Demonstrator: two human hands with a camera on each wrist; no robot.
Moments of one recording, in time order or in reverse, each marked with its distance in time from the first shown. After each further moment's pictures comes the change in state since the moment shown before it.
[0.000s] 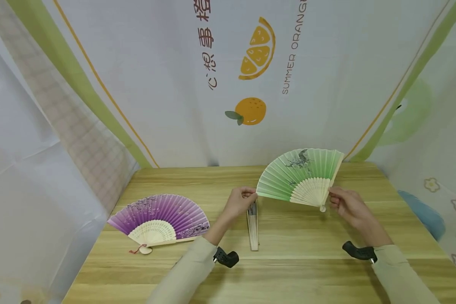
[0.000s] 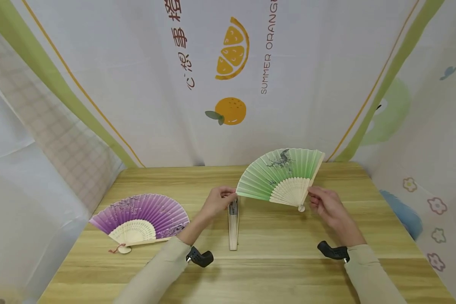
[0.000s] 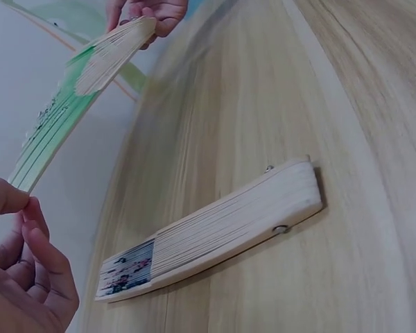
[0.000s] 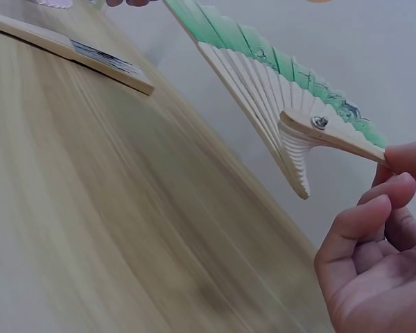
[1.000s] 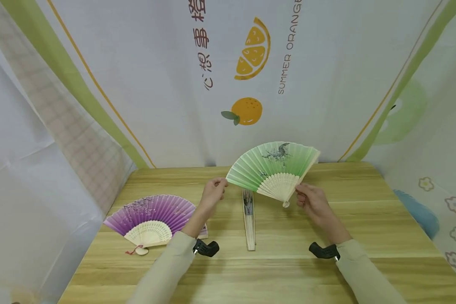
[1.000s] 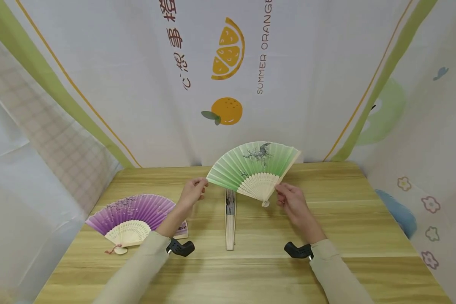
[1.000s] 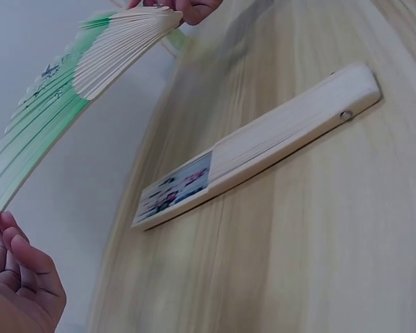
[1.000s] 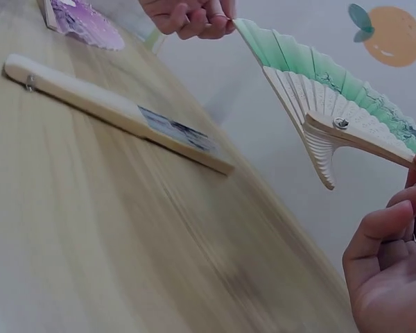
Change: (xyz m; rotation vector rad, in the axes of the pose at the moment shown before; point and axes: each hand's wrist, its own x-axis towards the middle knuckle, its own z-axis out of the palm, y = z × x) left_hand 0.008 -0.008 -0.055 -0.164 0.202 -0.100; right_hand 0.031 0.045 0.067 -0.045 0.042 -0.115
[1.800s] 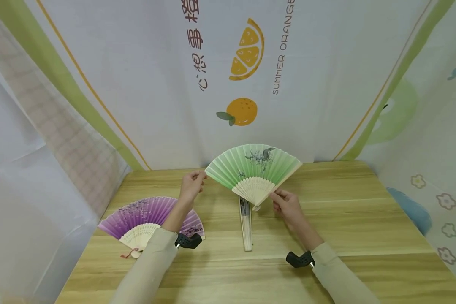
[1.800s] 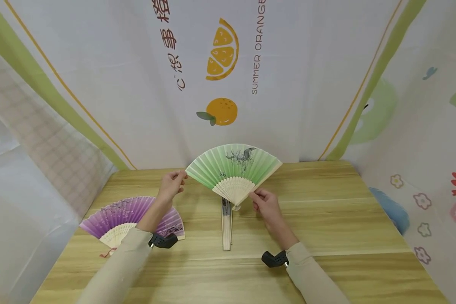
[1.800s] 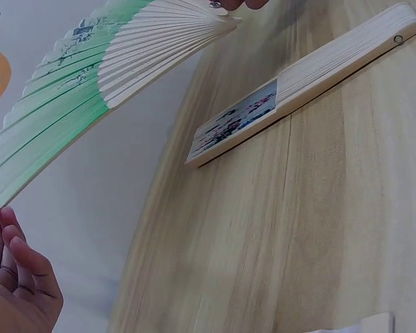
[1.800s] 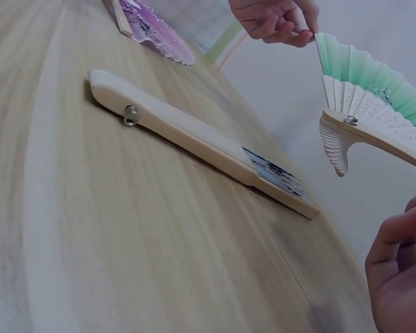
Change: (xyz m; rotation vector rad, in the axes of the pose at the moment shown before) left_hand 0.023 0.009 -0.047 0.034 0.123 -0.007; right_hand 0.003 0.044 0.051 -0.149 0.096 -0.072
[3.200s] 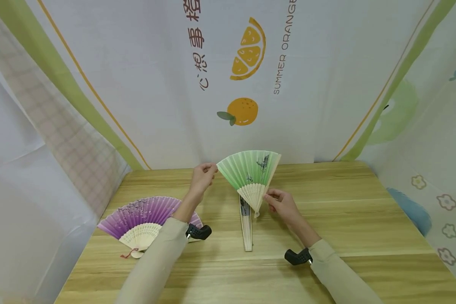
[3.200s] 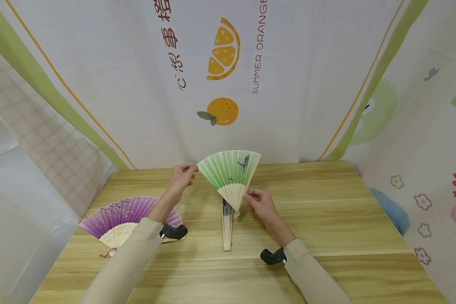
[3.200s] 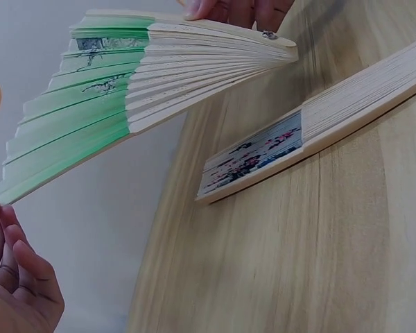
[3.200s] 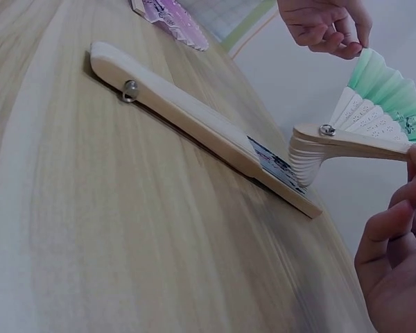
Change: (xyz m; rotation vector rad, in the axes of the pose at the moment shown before) left_hand 0.010 0.016 0.026 -0.020 -0.054 0.055; right_hand 0.006 -0.002 0.009 -0.281 -0.083 0.024
